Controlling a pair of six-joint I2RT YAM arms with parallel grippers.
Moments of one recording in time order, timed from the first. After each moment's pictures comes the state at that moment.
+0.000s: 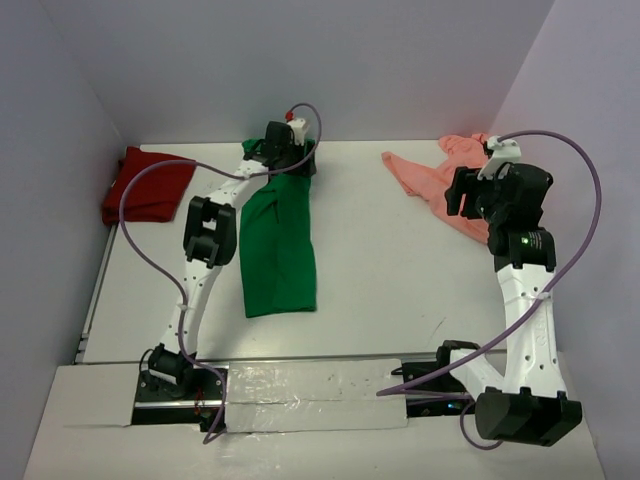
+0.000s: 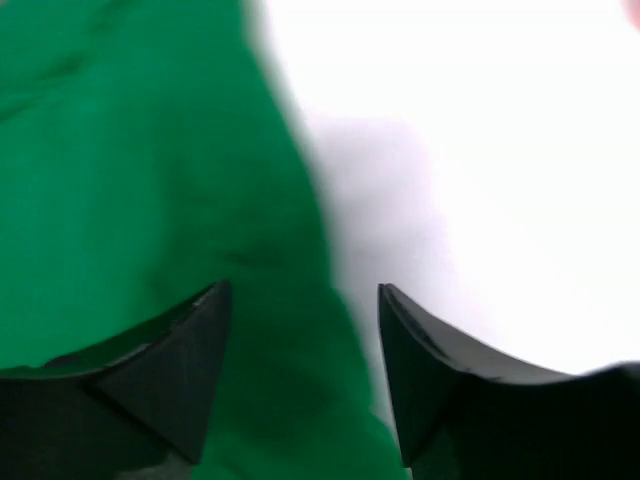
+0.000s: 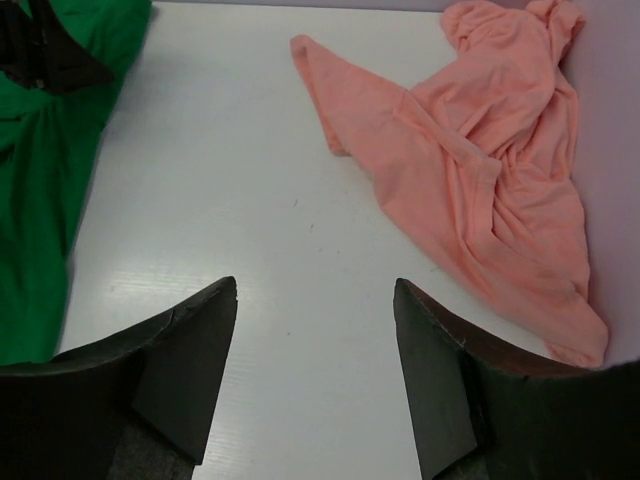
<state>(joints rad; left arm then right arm) -0.39 2.66 2.38 -0.33 0.20 -0.14 -0.16 0.97 1.16 -0.58 -0.21 -0.06</state>
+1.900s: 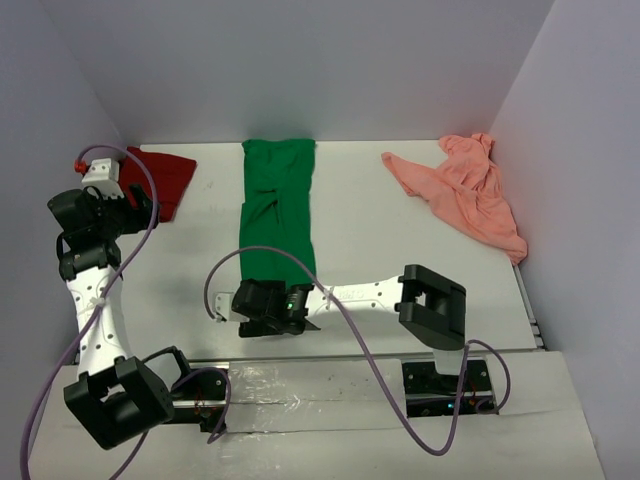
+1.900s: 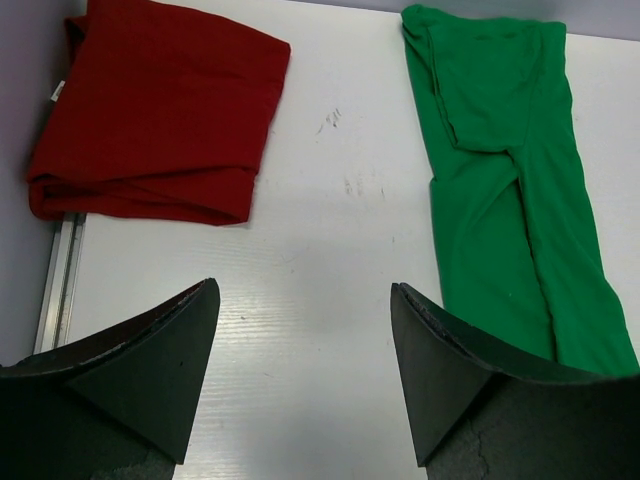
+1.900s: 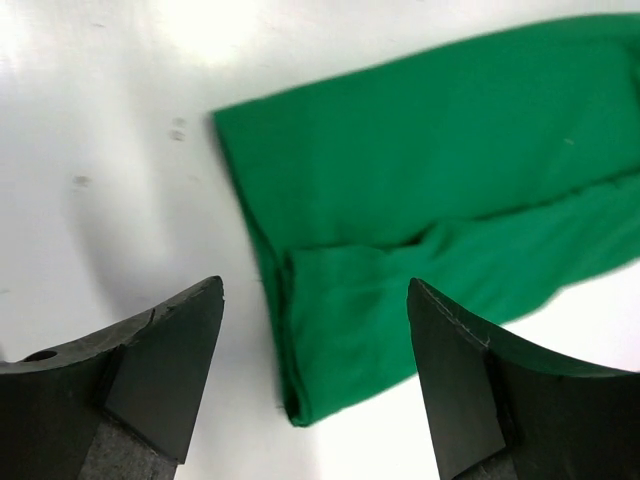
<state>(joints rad) 0.41 1.04 0.92 -0.27 0.47 0.04 1.33 1.87 1.27 -0.33 0.35 -0.41</state>
